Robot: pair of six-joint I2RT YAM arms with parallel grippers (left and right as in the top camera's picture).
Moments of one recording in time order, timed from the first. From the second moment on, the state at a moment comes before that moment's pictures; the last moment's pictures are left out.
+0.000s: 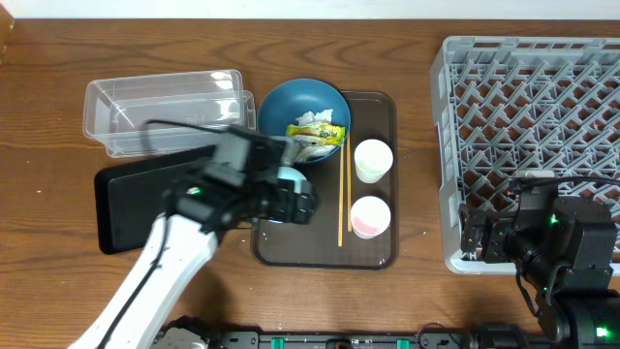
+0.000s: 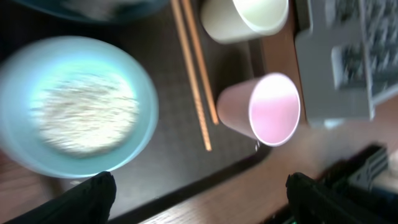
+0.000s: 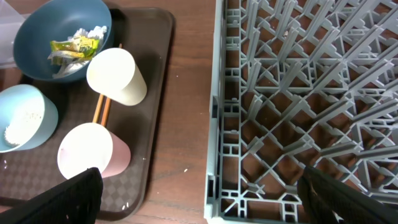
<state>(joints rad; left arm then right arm) -0.43 1.27 1.01 -0.83 0.39 -0.31 0.02 0.69 0.92 -1.01 -0.12 0.07</state>
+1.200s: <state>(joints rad) -0.66 1.67 1.01 -0.59 0.40 -0.38 0.02 0.69 0.92 -1.03 -0.07 0.08</state>
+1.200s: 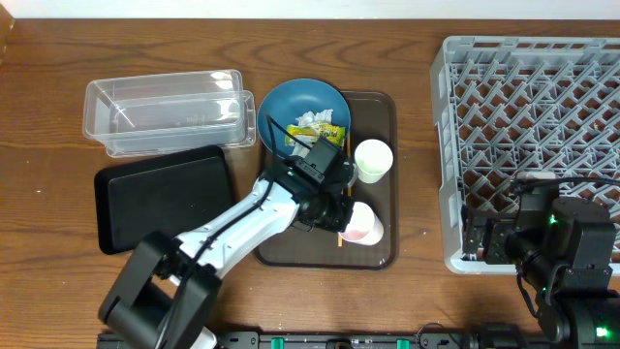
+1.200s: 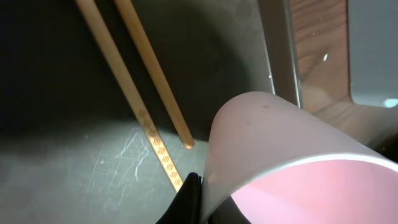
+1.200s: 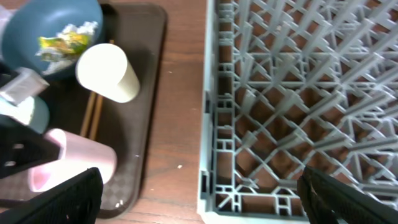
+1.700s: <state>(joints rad) -0.33 1.35 1.01 -0.57 0.77 -0.48 0.02 0.83 0.92 -0.97 -0.34 -0.03</state>
